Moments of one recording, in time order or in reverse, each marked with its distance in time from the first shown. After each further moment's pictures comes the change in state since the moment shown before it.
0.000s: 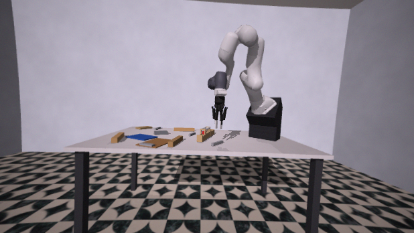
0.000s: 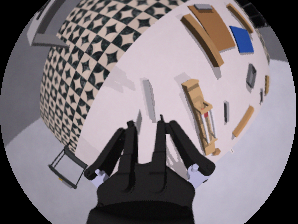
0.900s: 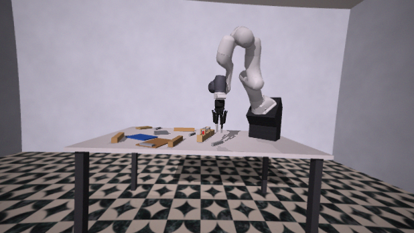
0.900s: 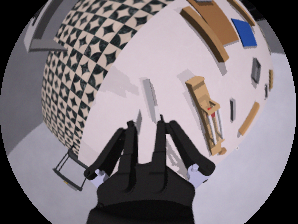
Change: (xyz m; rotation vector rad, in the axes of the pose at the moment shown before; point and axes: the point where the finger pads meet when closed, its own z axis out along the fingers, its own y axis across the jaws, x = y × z) arm -0.001 -0.004 0.027 0.015 -0.014 0.053
